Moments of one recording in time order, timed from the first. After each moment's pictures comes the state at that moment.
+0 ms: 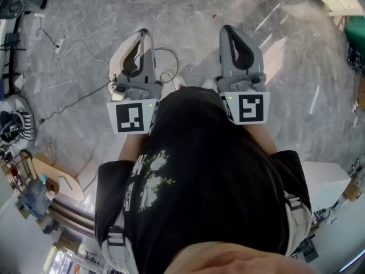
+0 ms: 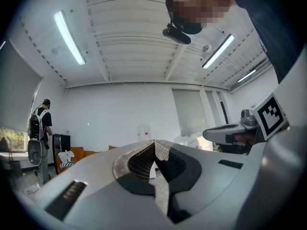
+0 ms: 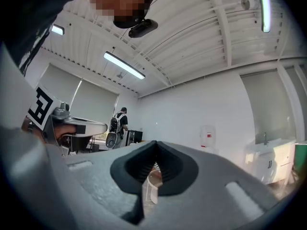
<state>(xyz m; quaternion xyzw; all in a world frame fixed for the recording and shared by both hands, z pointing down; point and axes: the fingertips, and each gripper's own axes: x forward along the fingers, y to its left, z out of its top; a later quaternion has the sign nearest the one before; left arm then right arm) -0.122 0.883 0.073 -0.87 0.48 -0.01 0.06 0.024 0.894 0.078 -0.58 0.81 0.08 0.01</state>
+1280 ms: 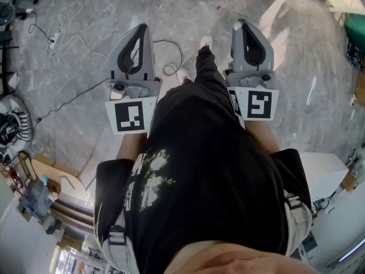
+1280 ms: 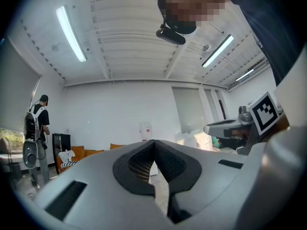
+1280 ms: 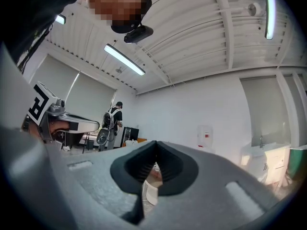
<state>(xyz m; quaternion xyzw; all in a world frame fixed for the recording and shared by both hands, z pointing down) -0.229 0.842 0.121 -0.88 0.47 -0.02 0.07 -0.059 0.852 0.121 -0.60 0.79 0.09 -0.01</state>
